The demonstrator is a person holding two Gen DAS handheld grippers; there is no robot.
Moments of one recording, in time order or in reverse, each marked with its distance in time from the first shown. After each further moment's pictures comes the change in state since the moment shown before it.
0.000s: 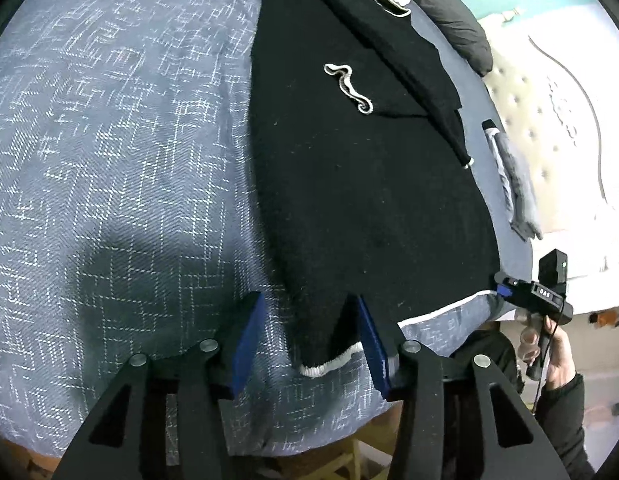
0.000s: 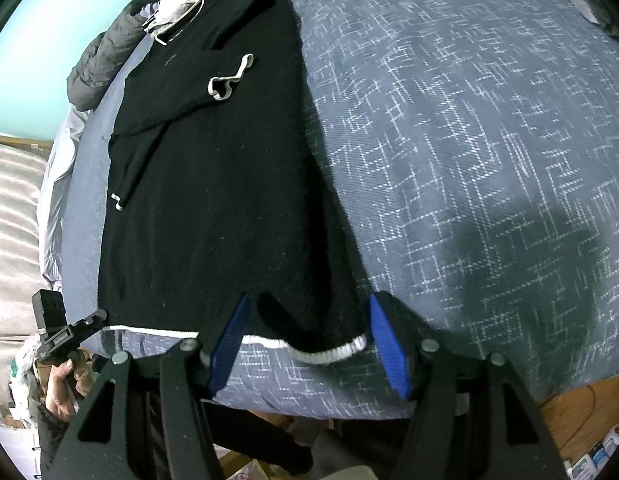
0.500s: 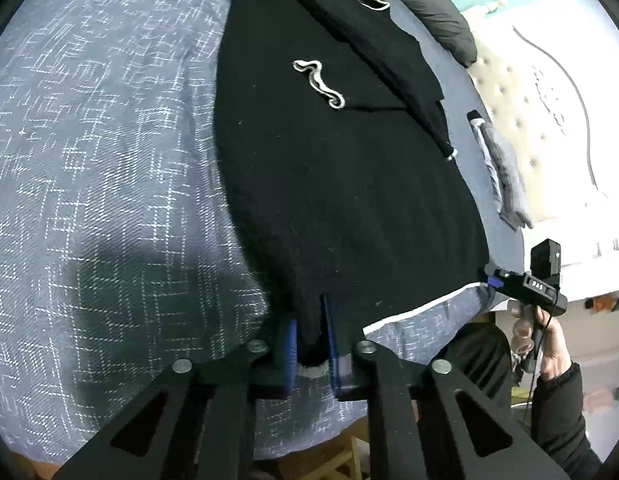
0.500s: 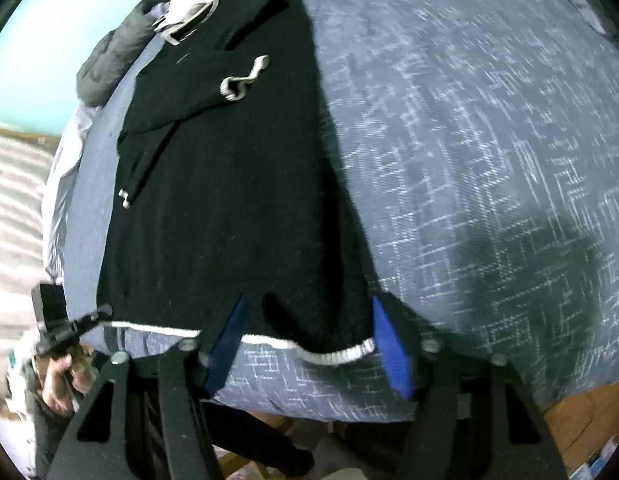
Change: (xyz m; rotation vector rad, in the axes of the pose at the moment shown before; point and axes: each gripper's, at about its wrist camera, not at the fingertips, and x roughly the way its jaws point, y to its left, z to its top) left arm 0.007 -0.017 0.001 0.061 0.009 -0.022; right arm -0.006 0.007 -0.006 -0.058 -0.019 0.013
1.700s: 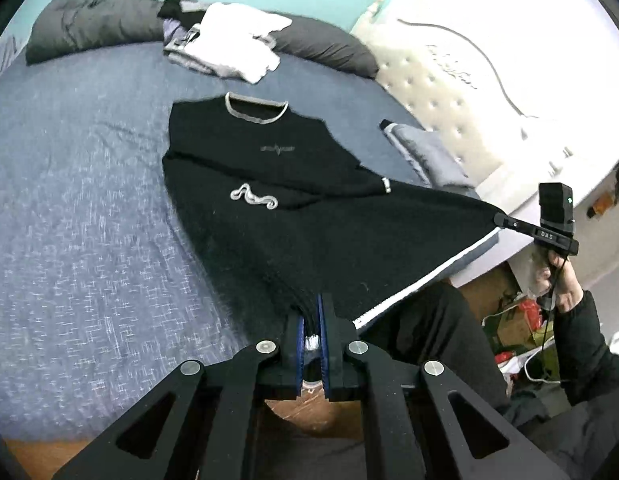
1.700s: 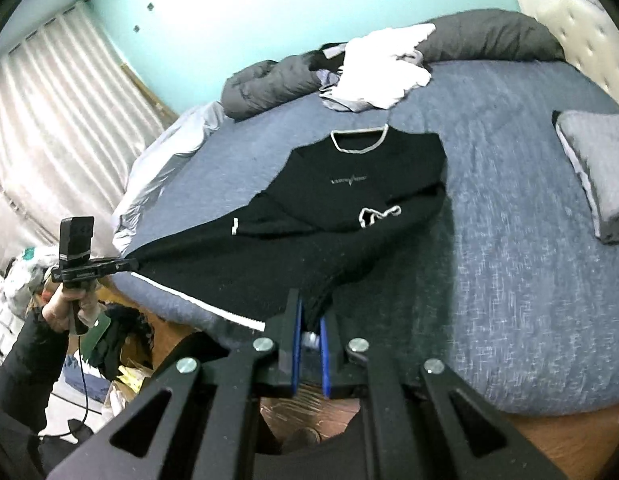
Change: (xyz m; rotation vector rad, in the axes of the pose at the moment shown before) left arm -0.189 -0.107 -0.050 0.402 -0.191 0.034; right arm -0.183 0.116 -0.067 -0.424 -0.310 0.157
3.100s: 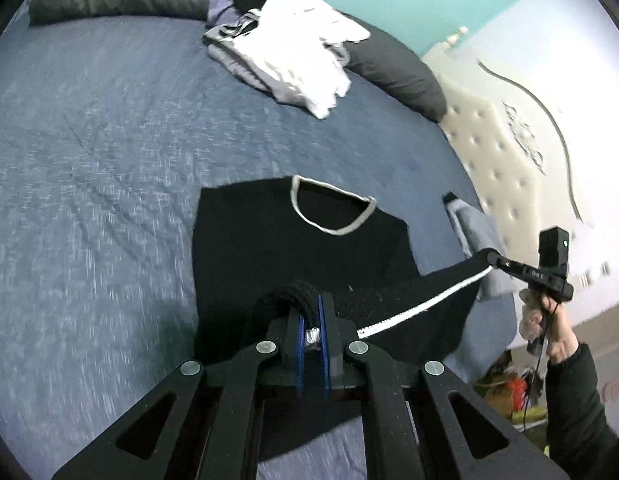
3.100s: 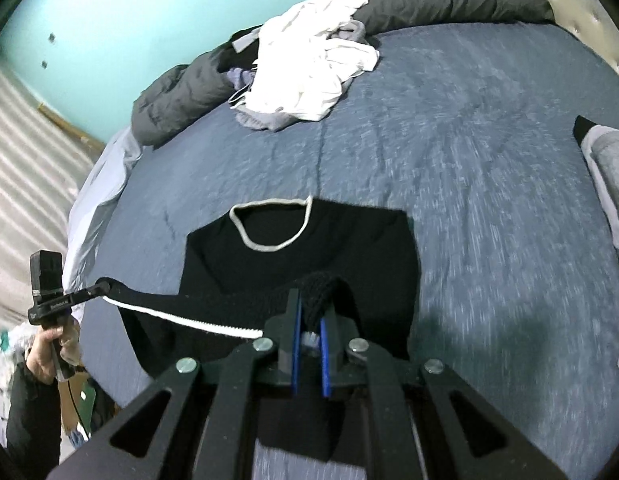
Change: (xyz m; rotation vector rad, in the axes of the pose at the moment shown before) left arm 0.146 0.156 0.237 -0.245 0.031 0.011; right arm 0.191 -0.139 0.219 0.208 0.116 -0.117
